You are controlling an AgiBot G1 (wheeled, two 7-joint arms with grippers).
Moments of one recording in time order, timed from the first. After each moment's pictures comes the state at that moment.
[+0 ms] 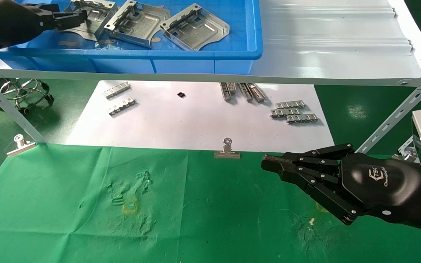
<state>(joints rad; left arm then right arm) -1.88 1.03 0.60 -0.40 1.53 0.63 -0.51 1.05 -0.53 -0.40 1.19 -0.59 -1.37 0.10</state>
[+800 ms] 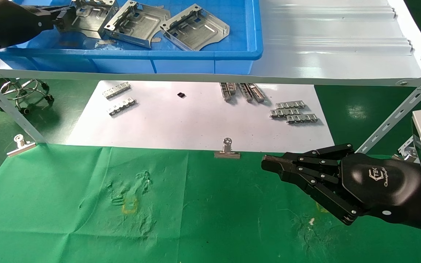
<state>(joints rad) -1.89 1.05 0.56 -0.33 1.48 0.64 -0.39 1.05 -0.53 -0.40 1.19 -0.59 -1.37 0.10</state>
